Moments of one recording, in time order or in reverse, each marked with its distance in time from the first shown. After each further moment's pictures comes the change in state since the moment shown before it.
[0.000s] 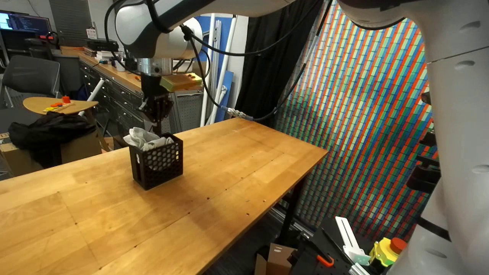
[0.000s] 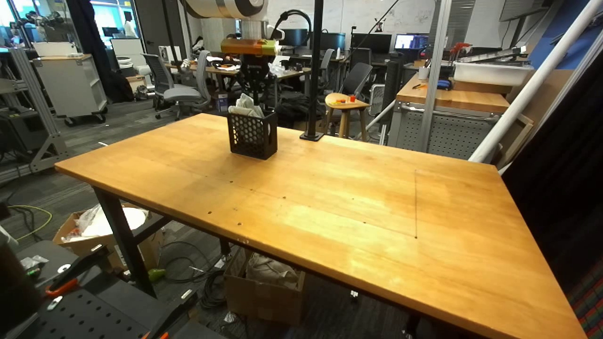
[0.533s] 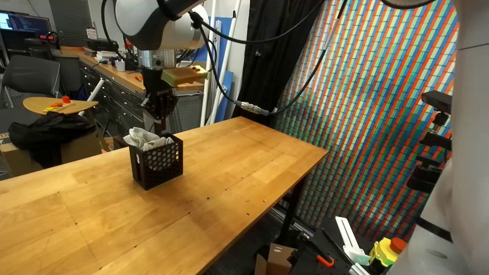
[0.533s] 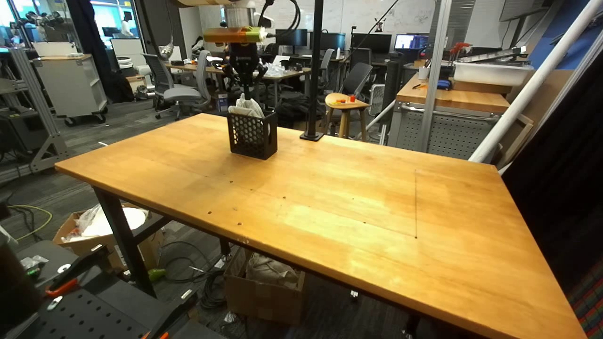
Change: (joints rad) arm 0.026 -0.134 -0.002 -0.144 -0.045 0.005 0.096
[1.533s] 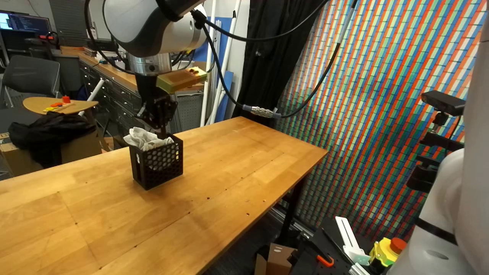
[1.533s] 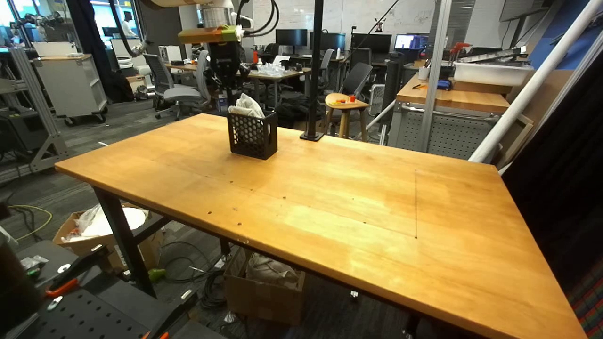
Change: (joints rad) arm 0.064 -0.084 0.001 -0.129 -0.062 0.000 0.081
